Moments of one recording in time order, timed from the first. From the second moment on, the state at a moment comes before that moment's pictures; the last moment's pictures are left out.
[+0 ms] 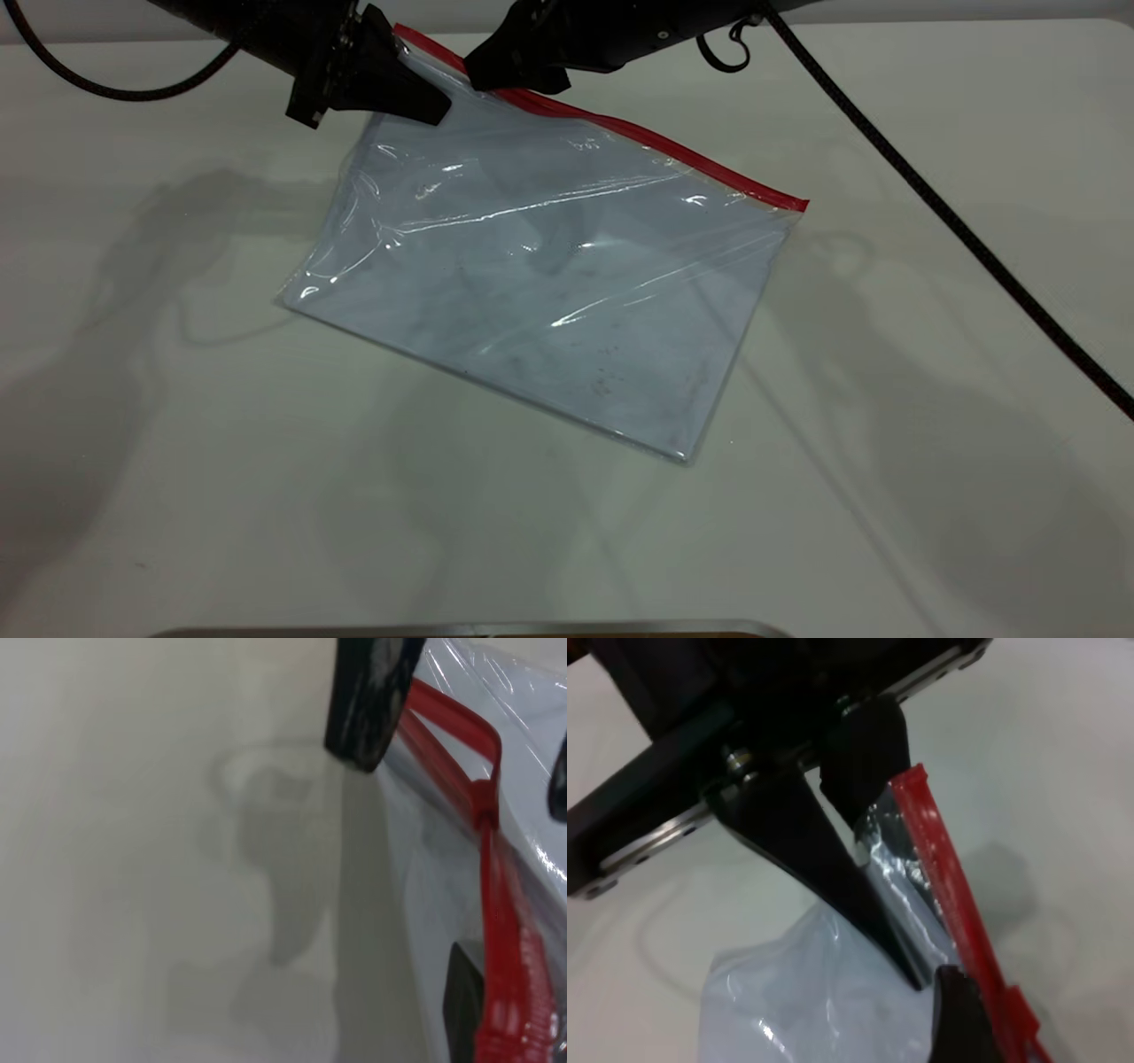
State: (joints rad) left arm -0.07 2.58 -1.83 -1.10 0.99 2.11; right arm 0.41 2.52 -1.68 1.72 0.59 -1.91
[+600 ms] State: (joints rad) left arm -0.07 2.58 -1.83 -1.10 0.97 2.11; right arm 0.41 2.57 -1.72 1.70 0.62 -1.85
